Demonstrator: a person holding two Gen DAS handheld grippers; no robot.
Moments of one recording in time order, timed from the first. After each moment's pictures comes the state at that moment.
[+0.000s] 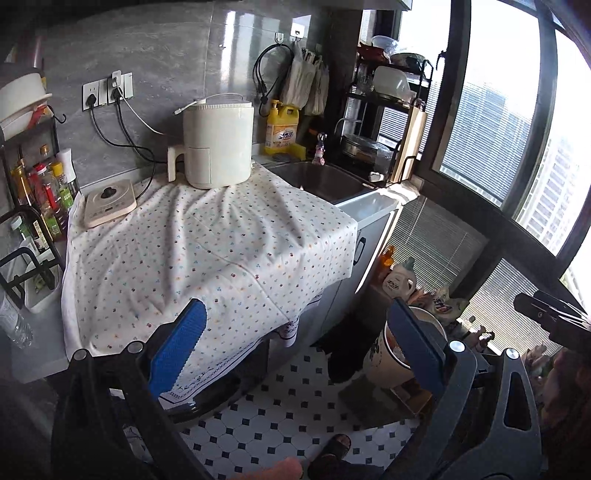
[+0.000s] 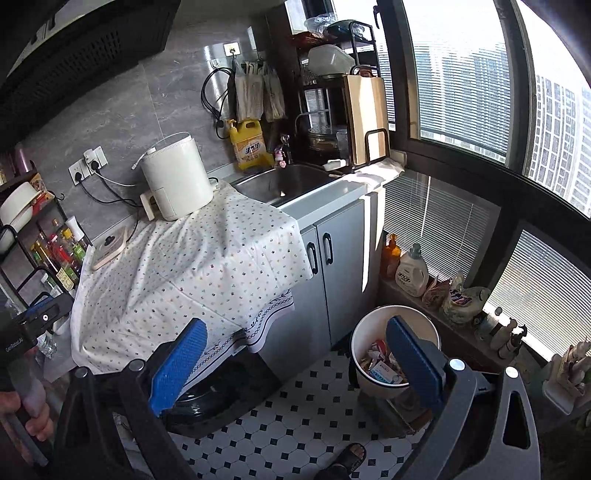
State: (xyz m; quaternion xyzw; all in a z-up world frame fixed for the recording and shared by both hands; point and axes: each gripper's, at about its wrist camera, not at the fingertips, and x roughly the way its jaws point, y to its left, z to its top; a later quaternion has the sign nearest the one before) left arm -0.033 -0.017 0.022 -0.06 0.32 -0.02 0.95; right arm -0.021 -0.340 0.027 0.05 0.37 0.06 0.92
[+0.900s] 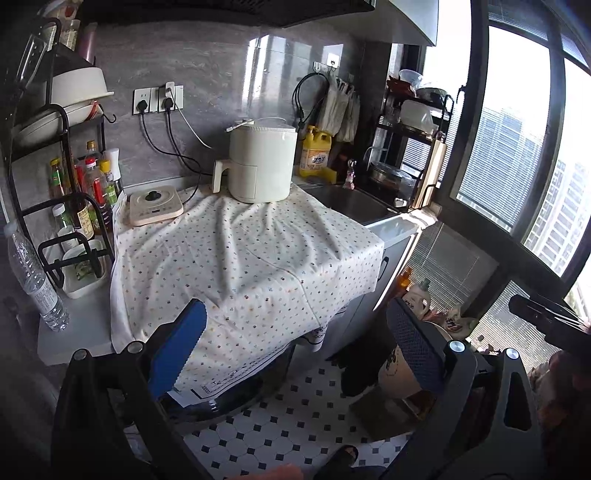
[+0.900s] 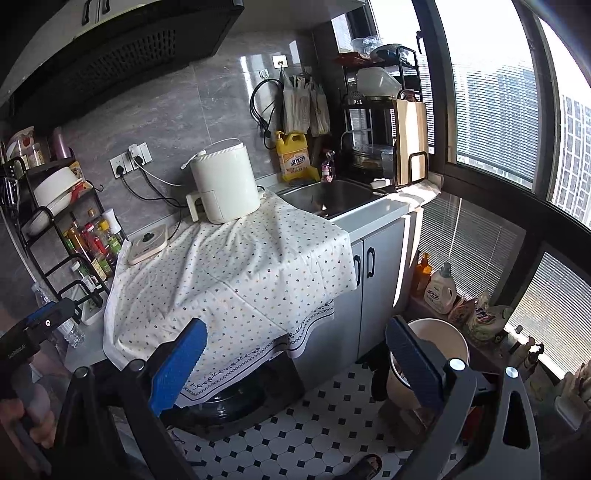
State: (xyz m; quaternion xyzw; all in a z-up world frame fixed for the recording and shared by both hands) left arm -0.102 0.040 0.042 -0.08 0.28 0.02 0.96; right arm -0.058 -0.276 0.048 0.04 0.35 0.10 0.93
